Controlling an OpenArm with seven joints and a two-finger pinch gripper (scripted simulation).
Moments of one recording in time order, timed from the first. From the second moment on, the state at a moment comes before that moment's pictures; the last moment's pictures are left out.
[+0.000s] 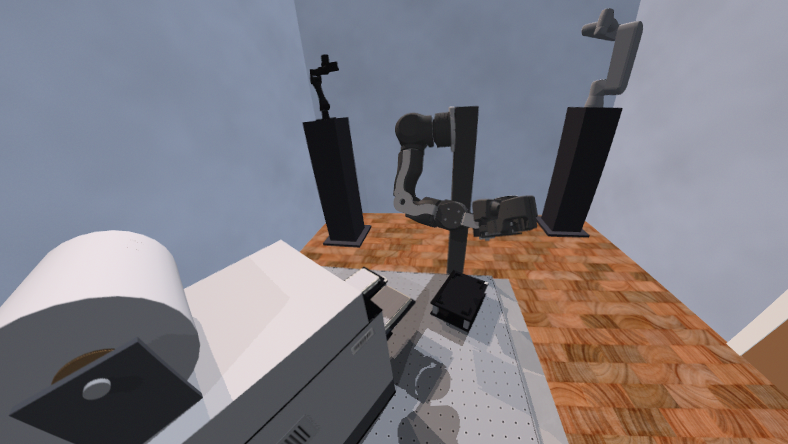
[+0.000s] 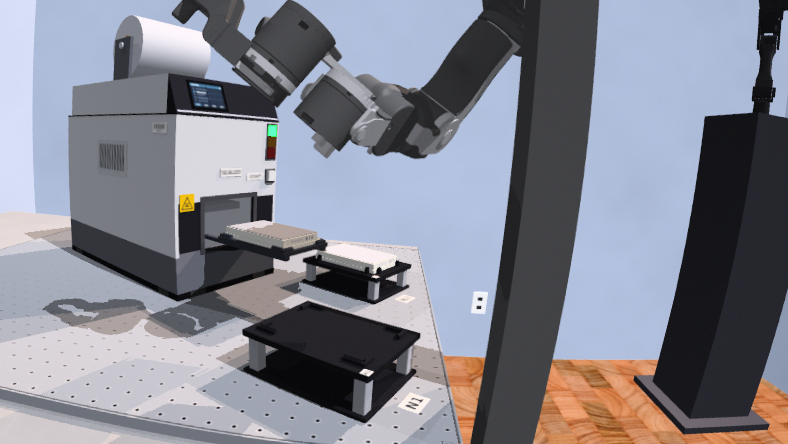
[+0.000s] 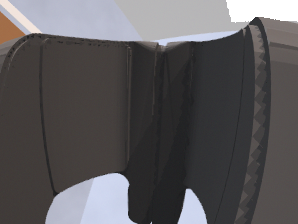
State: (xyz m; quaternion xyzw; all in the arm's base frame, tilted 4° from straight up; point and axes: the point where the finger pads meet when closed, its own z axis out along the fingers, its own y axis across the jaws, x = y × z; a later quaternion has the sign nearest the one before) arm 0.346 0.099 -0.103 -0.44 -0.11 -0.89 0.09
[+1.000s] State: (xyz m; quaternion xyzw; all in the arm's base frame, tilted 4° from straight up) arm 0.349 0.090 -0.108 -0.44 -0.11 -0.89 0.09
